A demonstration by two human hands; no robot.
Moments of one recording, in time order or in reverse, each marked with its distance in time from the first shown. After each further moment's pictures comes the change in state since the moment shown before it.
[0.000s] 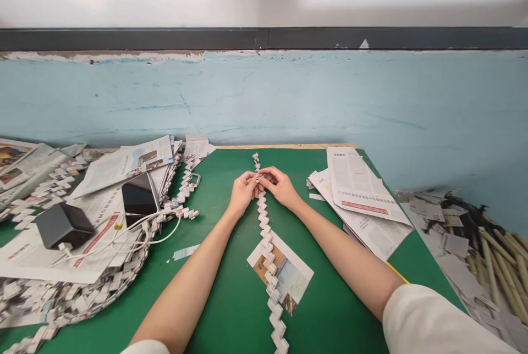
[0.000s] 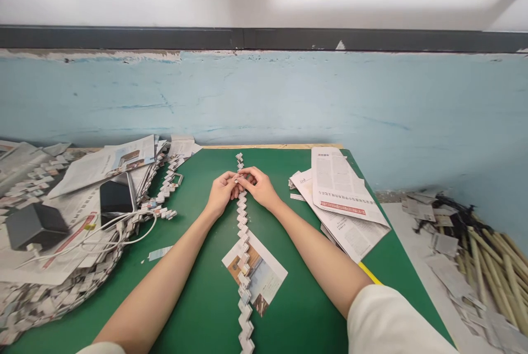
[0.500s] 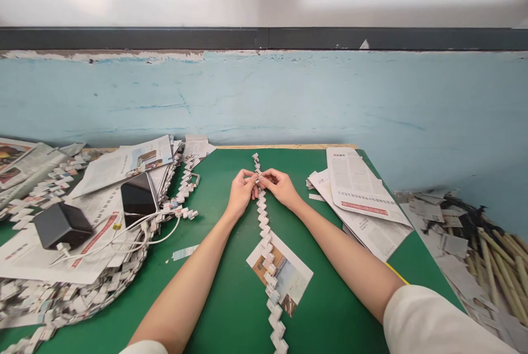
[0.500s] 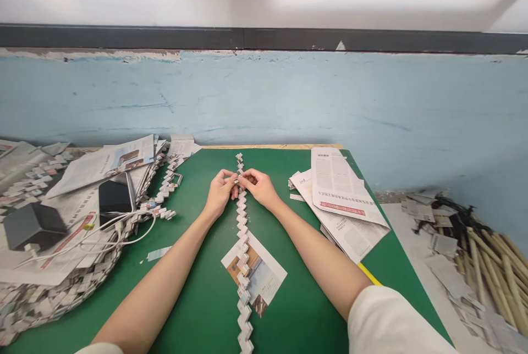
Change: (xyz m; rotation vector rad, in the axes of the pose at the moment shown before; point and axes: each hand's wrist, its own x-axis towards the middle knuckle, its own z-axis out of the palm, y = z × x) left_hand 0.001 -0.003 -0.001 -0.041 0.031 0.026; right_hand 0.001 -0.001 0.001 0.070 -0.016 0.104
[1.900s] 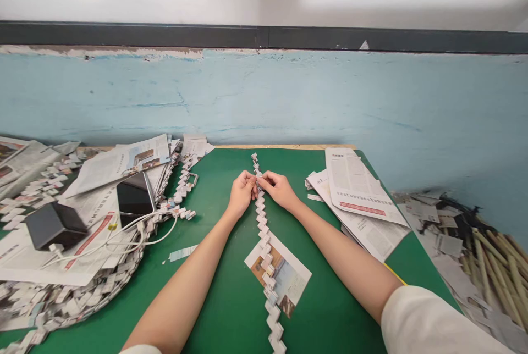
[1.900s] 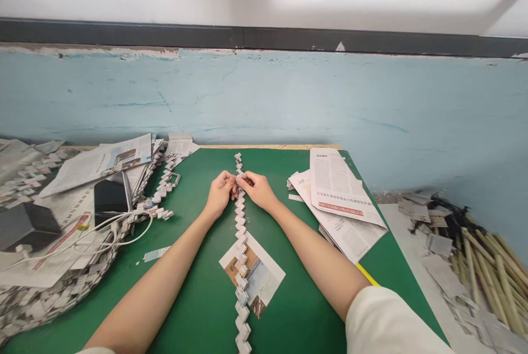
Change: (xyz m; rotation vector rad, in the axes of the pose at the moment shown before) left_hand -0.002 -0.006 0.001 0.067 -0.001 0.061; right_hand -0.004 -0.003 0.000 -0.179 -0.024 -0.066
